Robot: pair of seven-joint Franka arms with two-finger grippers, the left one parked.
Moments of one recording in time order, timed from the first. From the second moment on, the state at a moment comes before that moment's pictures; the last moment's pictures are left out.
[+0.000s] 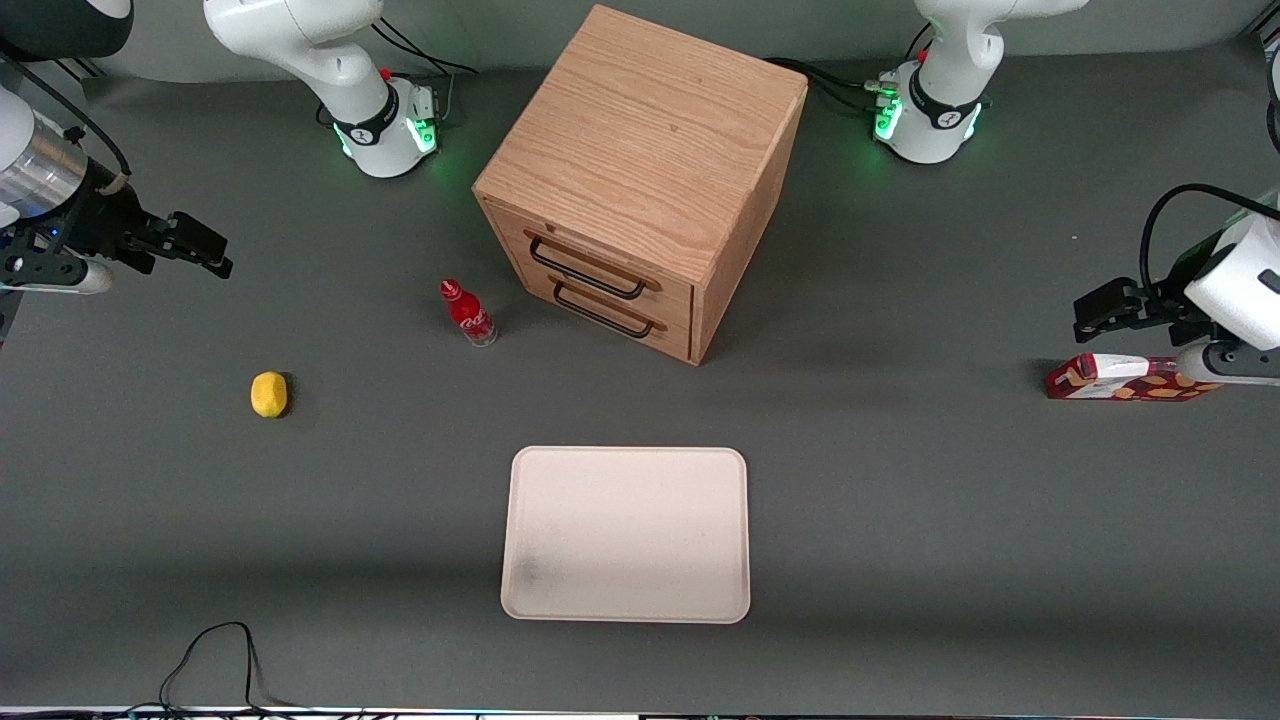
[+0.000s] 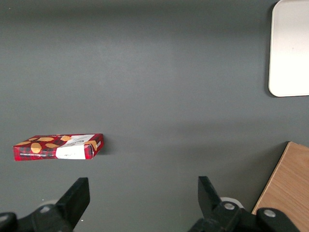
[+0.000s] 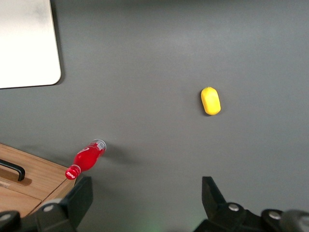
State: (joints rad) arm 0.29 -0.16 -0.23 -1.83 -0.04 1.65 0.18
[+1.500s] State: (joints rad) arm 0.30 -0.17 0.13 -2.38 0.00 2.14 0.48
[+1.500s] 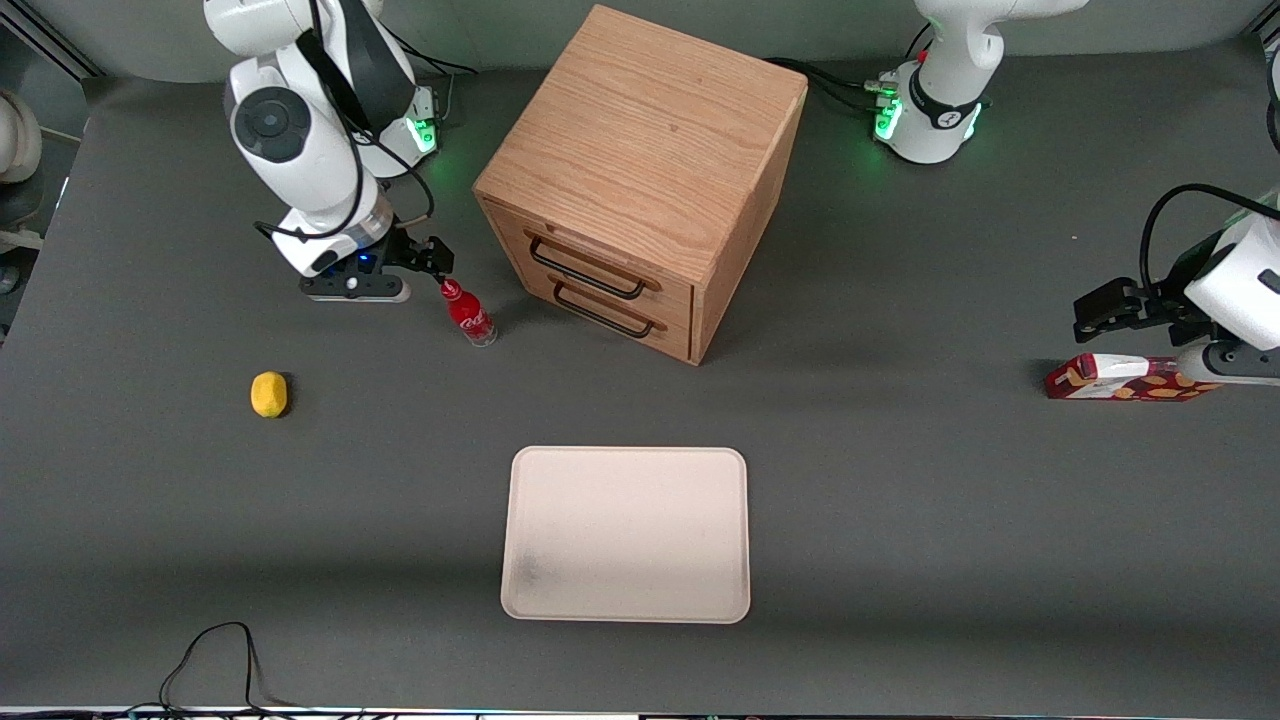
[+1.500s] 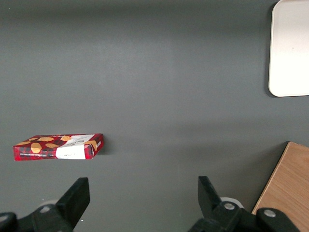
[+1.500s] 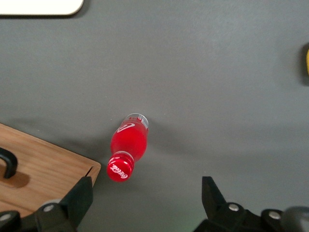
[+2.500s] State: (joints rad) arm 0.30 -0.09 0.17 -2.48 0.00 2.38 0.52
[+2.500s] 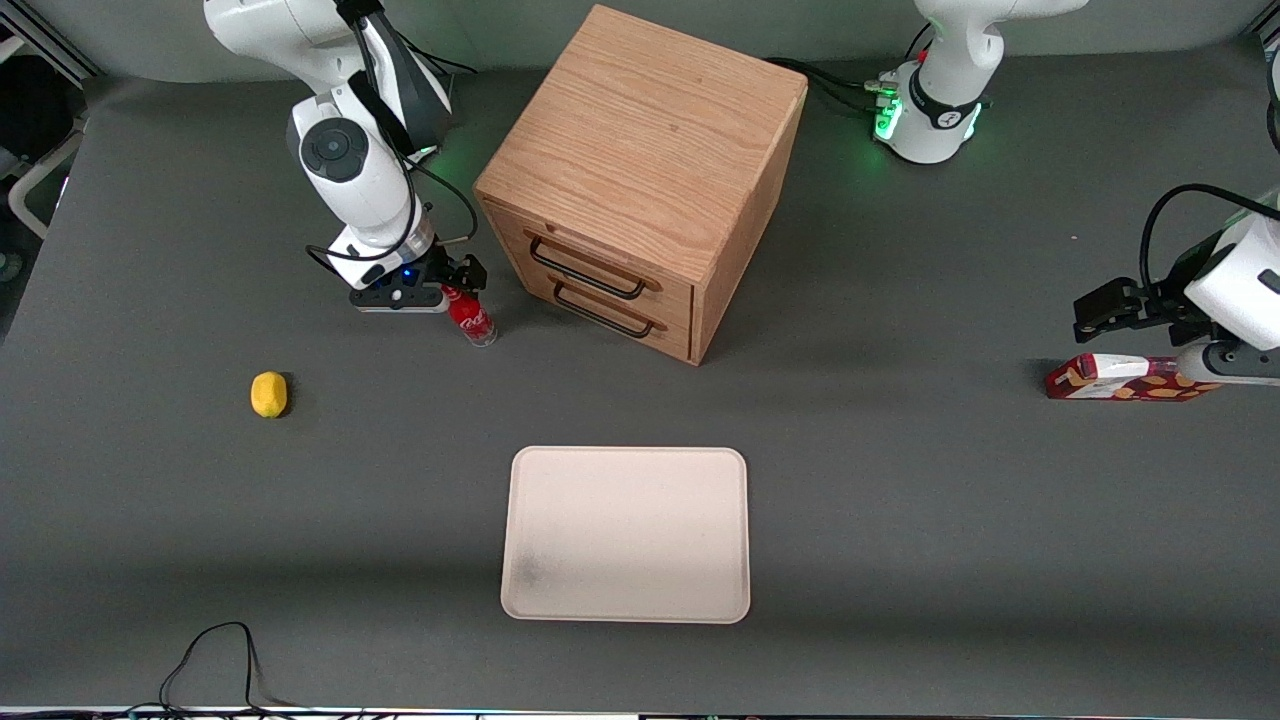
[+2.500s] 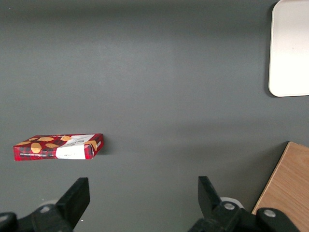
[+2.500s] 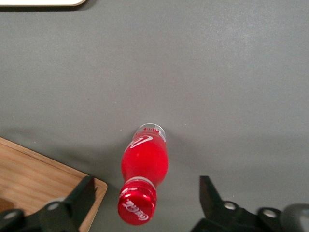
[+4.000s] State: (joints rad) arm 0.30 -0.02 0.14 -2.00 0.00 1.99 0.49
